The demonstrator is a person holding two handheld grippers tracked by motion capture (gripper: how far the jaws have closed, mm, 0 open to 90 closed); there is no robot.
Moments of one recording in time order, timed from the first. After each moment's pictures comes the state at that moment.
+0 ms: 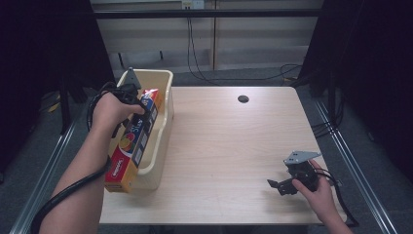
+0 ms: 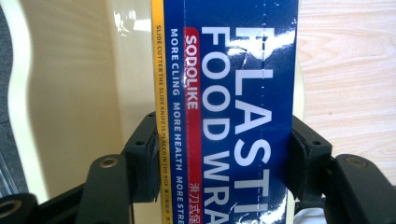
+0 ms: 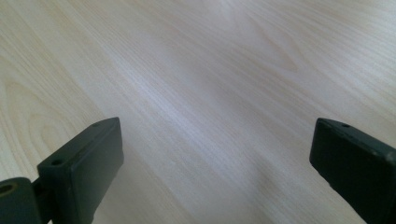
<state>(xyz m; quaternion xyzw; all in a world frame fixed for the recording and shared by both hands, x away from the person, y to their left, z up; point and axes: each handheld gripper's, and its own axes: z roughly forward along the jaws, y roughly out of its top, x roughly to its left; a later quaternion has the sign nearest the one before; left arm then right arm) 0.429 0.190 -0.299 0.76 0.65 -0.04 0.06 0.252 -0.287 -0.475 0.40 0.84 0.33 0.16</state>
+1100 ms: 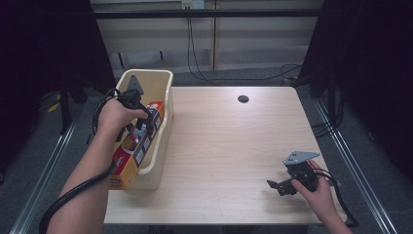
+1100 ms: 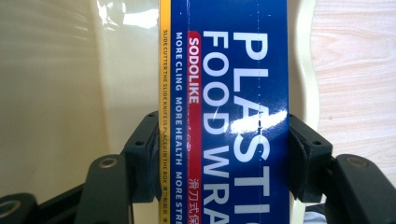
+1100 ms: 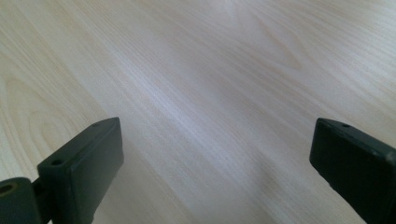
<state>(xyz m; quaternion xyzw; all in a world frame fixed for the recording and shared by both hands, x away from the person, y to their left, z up) 0.432 0.189 -0.322 0.75 0.65 -0.06 0.07 0.253 -0.285 -0.476 0.39 0.85 0.32 0.16</state>
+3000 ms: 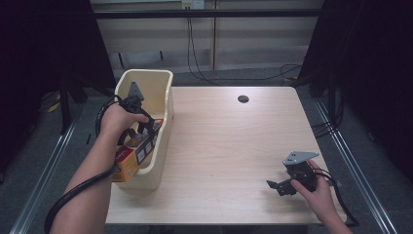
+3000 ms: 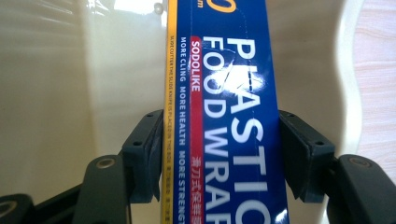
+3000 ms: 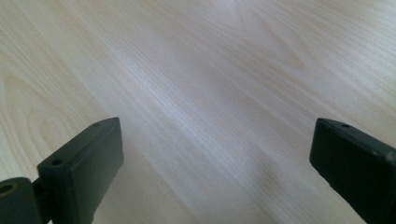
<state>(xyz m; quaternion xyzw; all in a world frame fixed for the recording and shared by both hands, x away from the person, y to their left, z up) 0.438 0.195 -0.346 0.74 0.67 -0.09 0.06 0.253 -0.284 -0.477 0.39 0.85 0.32 0.15</state>
